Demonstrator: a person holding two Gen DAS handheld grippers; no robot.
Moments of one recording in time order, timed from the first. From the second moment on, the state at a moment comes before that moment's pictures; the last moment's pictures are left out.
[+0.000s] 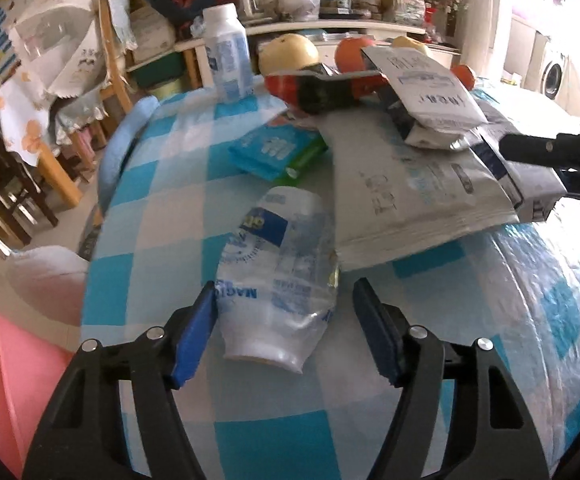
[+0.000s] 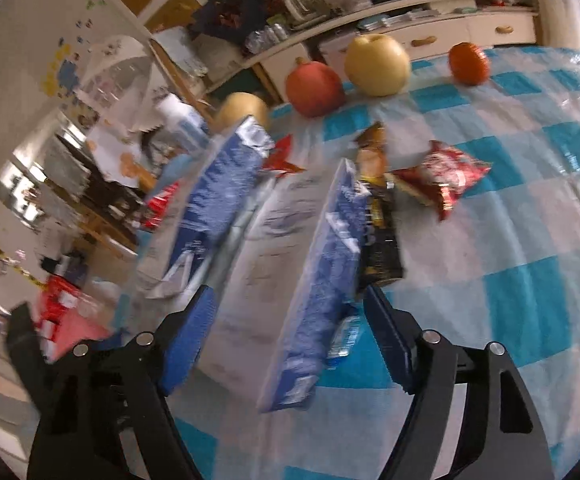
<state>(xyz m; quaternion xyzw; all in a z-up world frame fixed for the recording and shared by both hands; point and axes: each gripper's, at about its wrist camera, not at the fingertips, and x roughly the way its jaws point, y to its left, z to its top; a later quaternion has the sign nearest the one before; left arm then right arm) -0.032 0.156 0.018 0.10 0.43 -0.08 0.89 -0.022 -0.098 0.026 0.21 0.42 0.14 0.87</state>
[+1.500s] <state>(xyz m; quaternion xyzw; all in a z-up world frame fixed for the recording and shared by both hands) -0.032 0.199 0.045 -0.01 0.39 0.00 0.92 -0.037 -0.086 0.041 0.11 0.38 0.14 0.91</state>
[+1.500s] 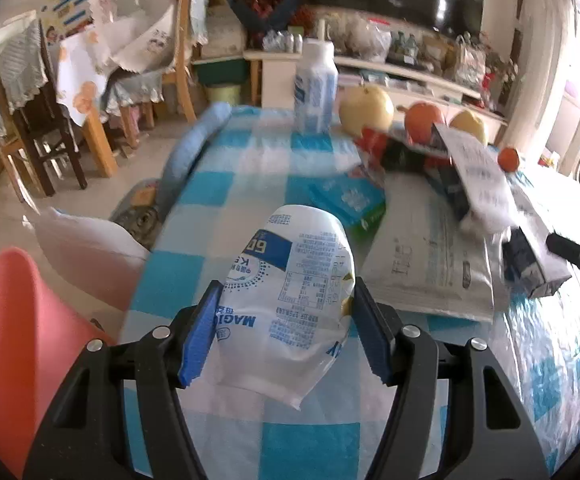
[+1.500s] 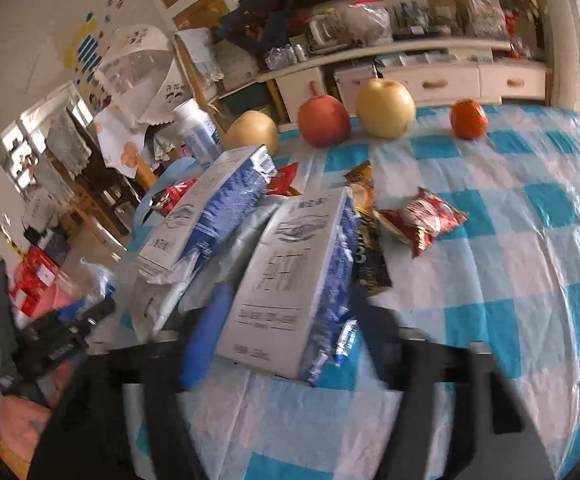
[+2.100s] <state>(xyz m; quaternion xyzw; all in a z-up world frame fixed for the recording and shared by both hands) -0.048 0.215 0.073 0.03 0.33 0.08 0.94 -0.037 -0.063 0.024 0.03 0.38 0.09 0.92</state>
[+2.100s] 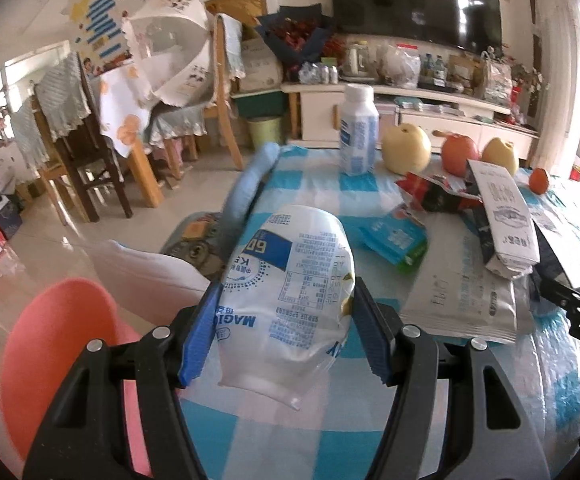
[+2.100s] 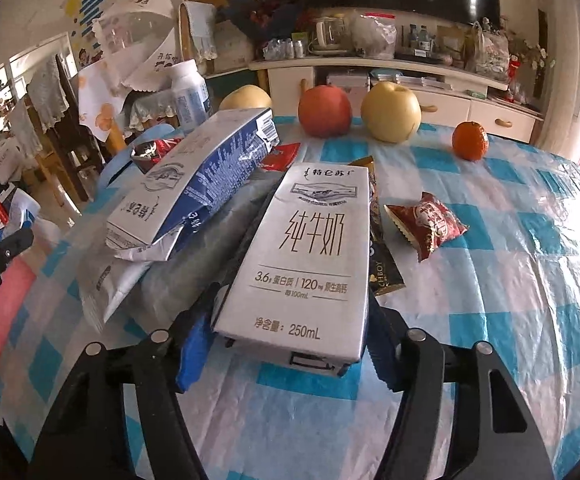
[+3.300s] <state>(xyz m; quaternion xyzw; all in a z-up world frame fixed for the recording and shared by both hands) -0.117 0.404 0.116 -0.07 0.30 0.29 0.91 -0.133 0.205 0.124 0.01 0.31 0.39 0.86</state>
